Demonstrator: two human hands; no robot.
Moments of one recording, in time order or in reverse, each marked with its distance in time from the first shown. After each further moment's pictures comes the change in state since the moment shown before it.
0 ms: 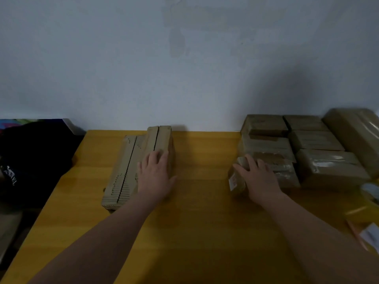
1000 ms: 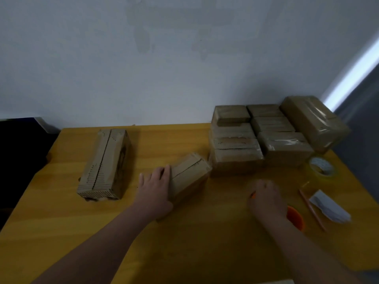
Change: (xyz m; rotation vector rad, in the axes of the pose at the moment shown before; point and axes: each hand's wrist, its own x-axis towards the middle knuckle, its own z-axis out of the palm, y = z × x) left_hand -0.091 0.058 0.009 0.177 -0.265 0.231; right_hand -0.119 0.052 0.071 0.299 0.068 0.492
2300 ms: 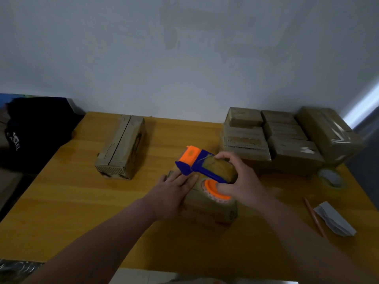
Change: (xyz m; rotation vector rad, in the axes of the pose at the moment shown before) left_hand -0.035 0.012 0.031 0.126 0.002 0.375; right_hand -0.047 -0.052 -0.082 0.937 -0.259 -0.673
